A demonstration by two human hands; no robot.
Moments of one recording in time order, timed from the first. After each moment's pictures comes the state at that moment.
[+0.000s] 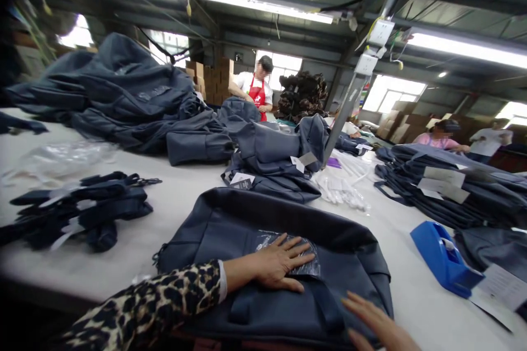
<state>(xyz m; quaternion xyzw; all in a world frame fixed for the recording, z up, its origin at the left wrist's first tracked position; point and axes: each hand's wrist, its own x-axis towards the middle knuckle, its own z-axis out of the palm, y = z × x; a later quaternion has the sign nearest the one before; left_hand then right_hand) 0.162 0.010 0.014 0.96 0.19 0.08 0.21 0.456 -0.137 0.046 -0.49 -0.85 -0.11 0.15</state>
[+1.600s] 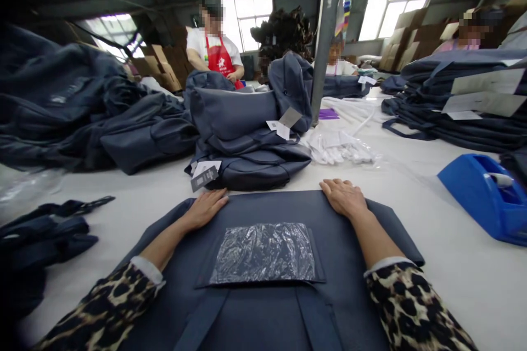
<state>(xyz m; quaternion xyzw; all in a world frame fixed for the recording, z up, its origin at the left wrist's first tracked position) 0.055 0.159 -0.035 0.79 0.60 0.05 0.11 0.487 0.124 -0.022 -0.72 -0.69 0.03 0.05</state>
